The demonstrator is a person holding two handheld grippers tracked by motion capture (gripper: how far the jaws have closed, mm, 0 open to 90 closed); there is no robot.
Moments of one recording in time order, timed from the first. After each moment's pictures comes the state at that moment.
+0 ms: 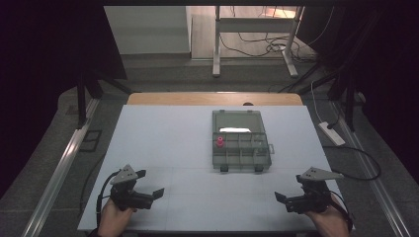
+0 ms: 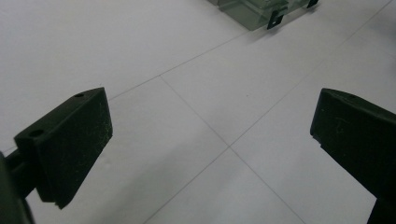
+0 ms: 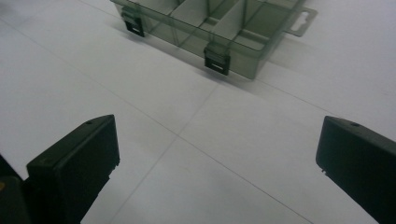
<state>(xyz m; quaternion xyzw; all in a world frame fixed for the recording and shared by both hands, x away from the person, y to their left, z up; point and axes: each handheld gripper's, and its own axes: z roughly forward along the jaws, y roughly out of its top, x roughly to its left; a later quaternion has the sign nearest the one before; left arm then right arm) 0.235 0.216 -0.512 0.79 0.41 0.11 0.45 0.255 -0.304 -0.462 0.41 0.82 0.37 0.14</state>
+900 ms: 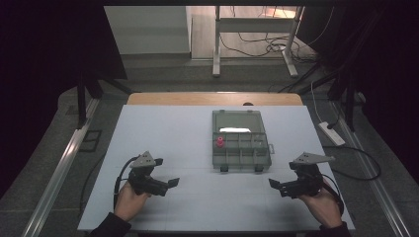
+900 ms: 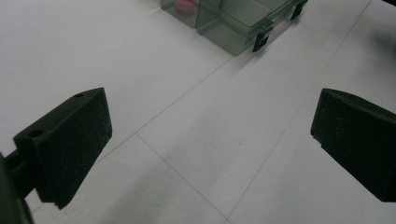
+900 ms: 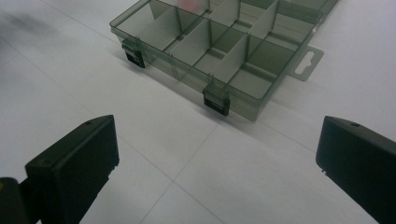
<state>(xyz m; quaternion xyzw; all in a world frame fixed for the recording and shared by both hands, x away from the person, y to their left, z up) 0.281 0.184 -0.506 0.81 0.36 0.08 0.46 0.292 -0.290 -0.452 0.39 0.83 0.38 0.13</state>
